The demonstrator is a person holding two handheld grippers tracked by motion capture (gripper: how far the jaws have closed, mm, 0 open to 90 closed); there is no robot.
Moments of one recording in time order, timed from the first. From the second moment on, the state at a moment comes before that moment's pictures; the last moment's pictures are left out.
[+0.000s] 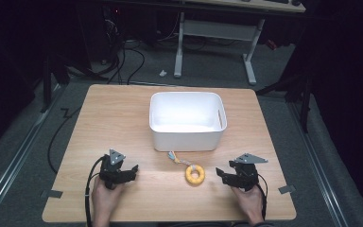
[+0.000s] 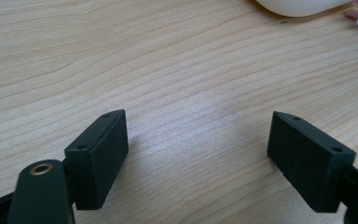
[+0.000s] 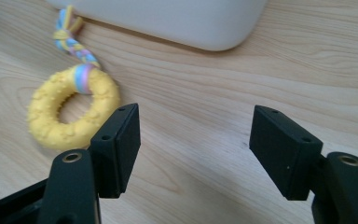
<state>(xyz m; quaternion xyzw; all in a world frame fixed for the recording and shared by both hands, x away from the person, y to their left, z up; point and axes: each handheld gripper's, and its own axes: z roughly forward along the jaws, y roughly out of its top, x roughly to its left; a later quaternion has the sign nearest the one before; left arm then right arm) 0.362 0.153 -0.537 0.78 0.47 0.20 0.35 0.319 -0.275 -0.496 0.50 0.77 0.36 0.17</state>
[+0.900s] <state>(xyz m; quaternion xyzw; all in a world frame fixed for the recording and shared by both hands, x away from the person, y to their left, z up) 0.362 0.153 -0.537 0.78 0.47 0.20 0.35 0.339 -0.221 -0.482 0.43 0.83 0.34 0.12</state>
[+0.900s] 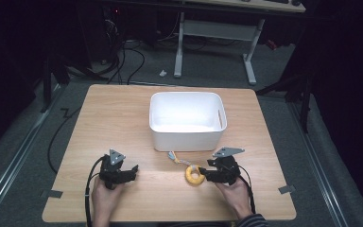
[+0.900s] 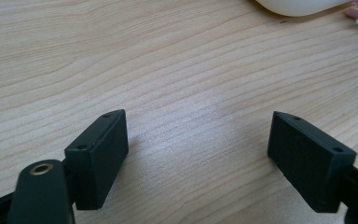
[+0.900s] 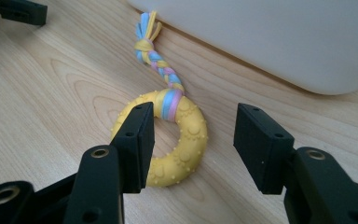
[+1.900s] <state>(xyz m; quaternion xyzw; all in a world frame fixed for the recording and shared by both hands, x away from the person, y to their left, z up) 0.361 0.153 -0.537 0.78 0.47 0.20 0.35 0.360 -0.200 -0.503 0.45 0.85 0.27 0.08</state>
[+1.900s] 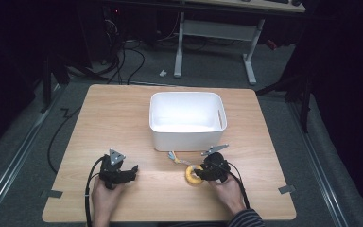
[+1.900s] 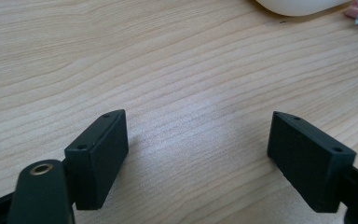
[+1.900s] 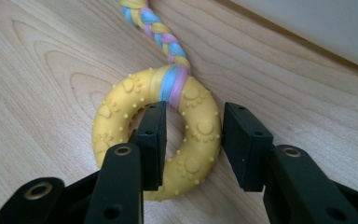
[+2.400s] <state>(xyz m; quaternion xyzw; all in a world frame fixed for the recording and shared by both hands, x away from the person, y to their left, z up) 0.361 0.153 -0.537 0.78 0.47 0.20 0.35 0.361 -0.202 -0.503 0.44 0.85 0.26 0.07</state>
